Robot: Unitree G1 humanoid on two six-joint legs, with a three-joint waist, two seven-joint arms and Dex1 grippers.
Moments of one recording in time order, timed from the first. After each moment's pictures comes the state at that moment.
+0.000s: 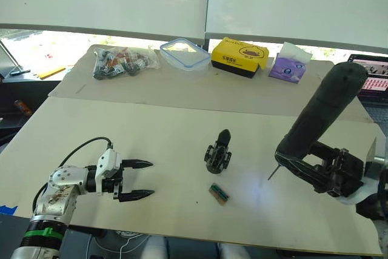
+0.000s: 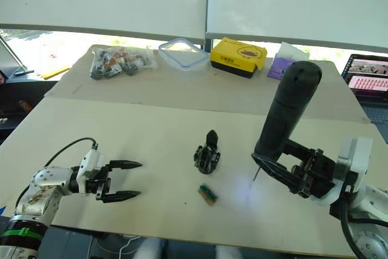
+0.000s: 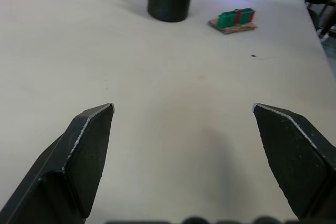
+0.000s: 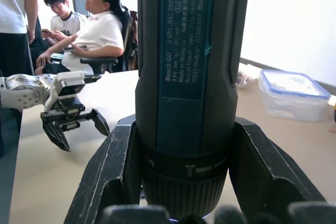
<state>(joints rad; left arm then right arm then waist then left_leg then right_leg) -0.16 0.70 0.04 0.15 -0.44 0.01 -1.45 0.17 -0.61 -0.49 -0.66 0.87 0.31 0.96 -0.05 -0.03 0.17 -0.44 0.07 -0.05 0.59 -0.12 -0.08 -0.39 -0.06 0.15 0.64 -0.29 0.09</state>
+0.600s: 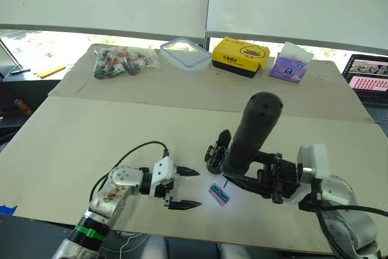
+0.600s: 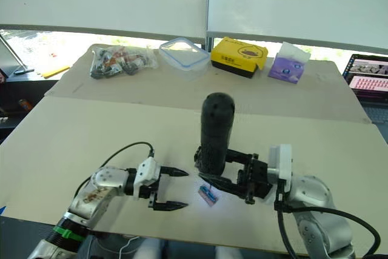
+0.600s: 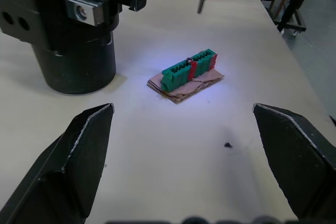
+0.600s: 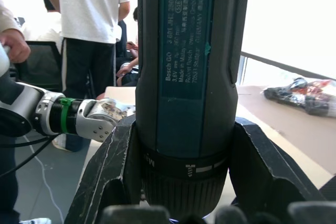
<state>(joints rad) -0.23 0.49 -0.28 -0.02 -0.26 0.11 -1.23 0.01 -0.50 -0.06 -0.59 0.67 0.19 1.03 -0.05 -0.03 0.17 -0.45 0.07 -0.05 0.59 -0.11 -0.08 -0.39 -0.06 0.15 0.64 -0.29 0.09</state>
